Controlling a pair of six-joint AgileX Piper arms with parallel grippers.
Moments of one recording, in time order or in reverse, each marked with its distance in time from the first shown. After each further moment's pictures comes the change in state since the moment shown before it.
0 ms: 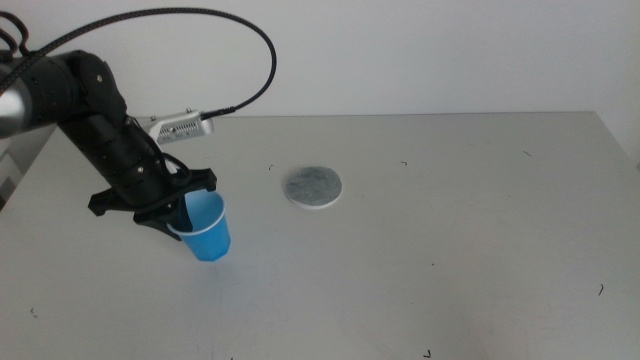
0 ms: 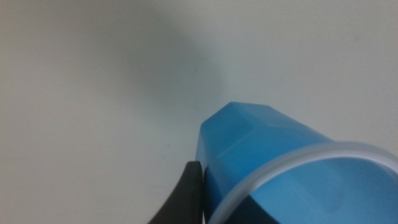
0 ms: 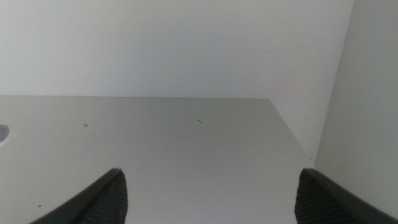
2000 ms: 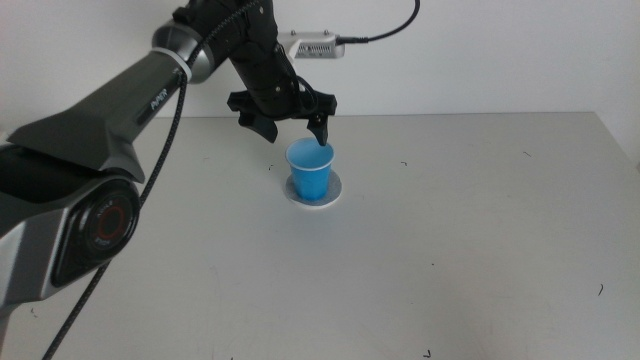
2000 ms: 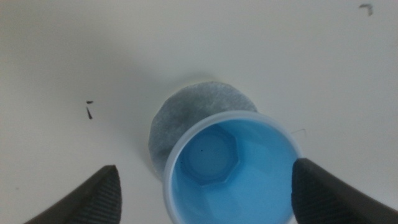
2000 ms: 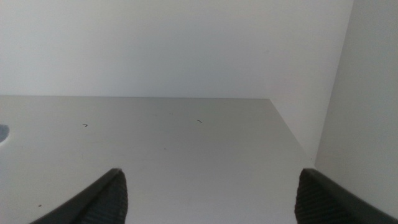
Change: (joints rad) left arm -0.270 0.515 -1.038 0.142 0.239 -0.057; right arm 0.000 0.000 0.000 0.000 0.000 0.000
